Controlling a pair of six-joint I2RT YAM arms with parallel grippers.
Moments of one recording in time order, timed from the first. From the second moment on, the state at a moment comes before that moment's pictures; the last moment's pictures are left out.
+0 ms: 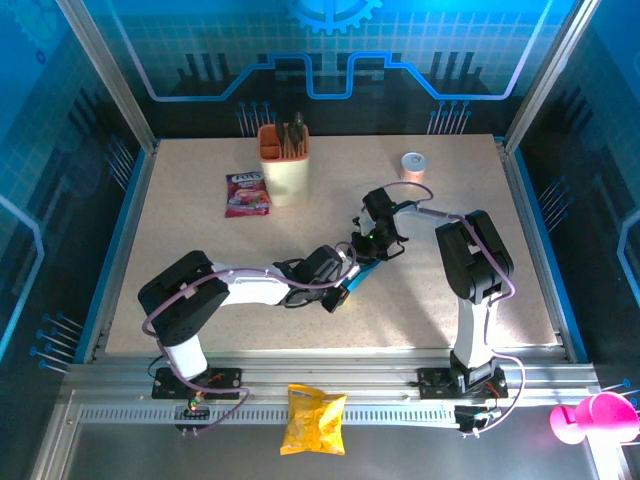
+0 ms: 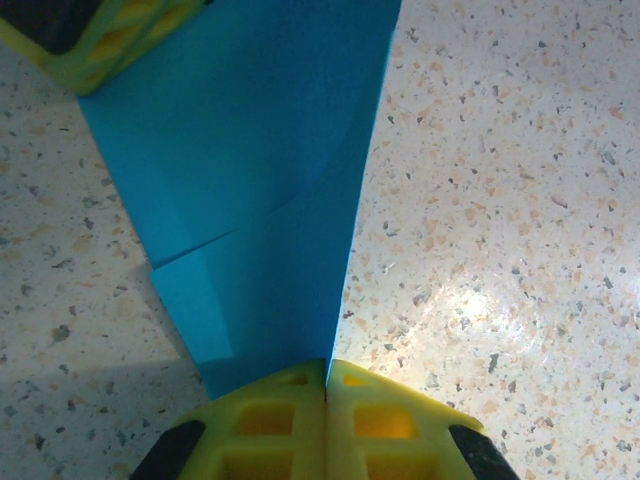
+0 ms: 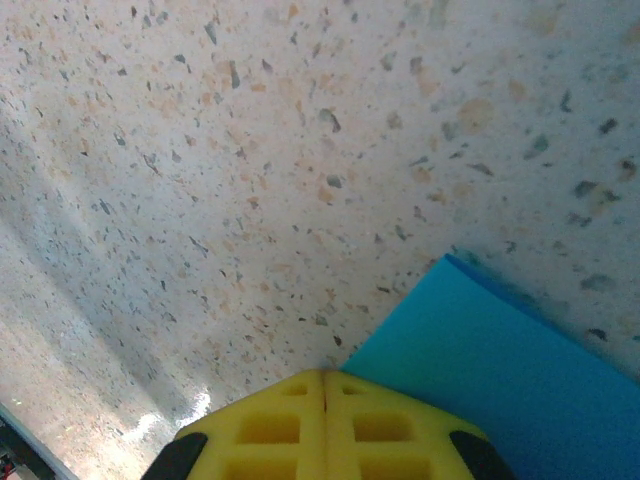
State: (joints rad) left arm -0.86 1.75 0.85 -0.04 0.15 -0.21; right arm 0.42 1.98 1.22 -0.60 -0.49 0.42
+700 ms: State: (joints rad) left arm -0.85 1.75 0.85 -0.04 0.13 -0.18; right arm 0.42 1.99 1.22 -0.58 -0.51 0.40
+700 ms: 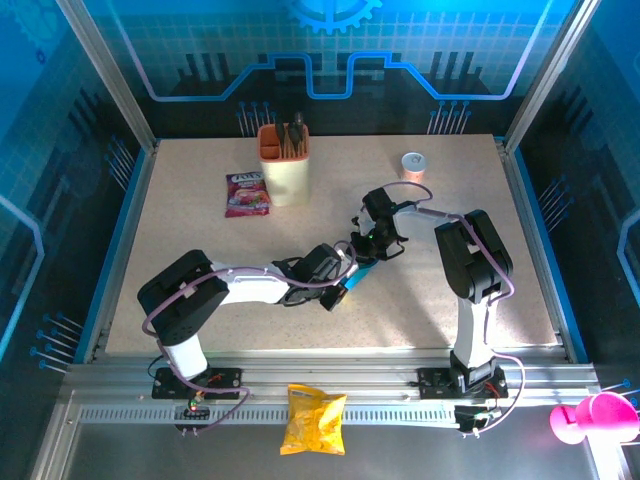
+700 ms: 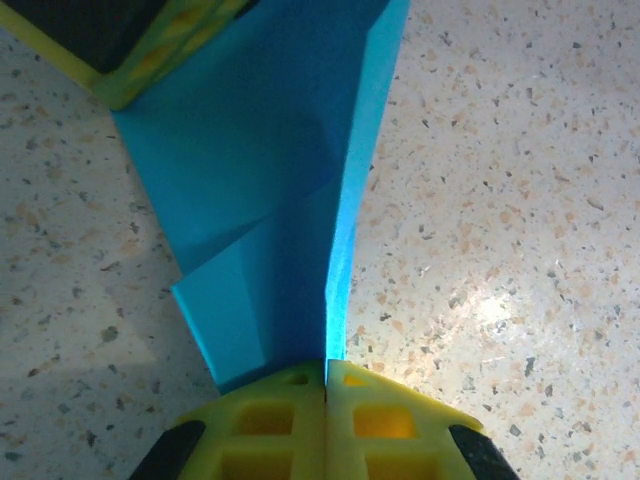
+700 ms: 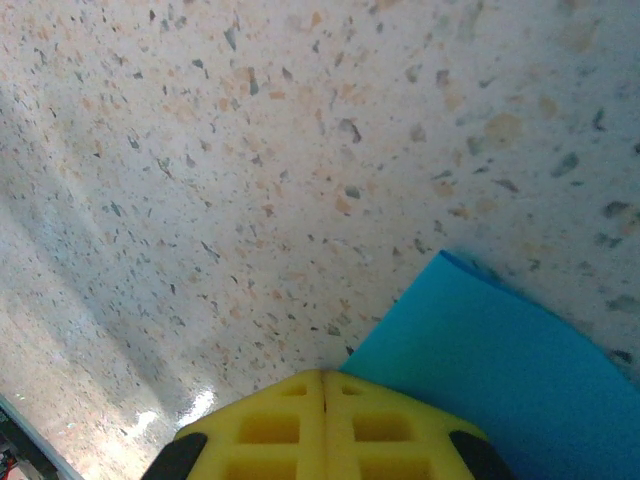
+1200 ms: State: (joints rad) left arm -0.82 1.75 0.85 -0.05 0.13 -0.17; right arm 0.42 1.99 1.23 -0.58 -0.51 0.40
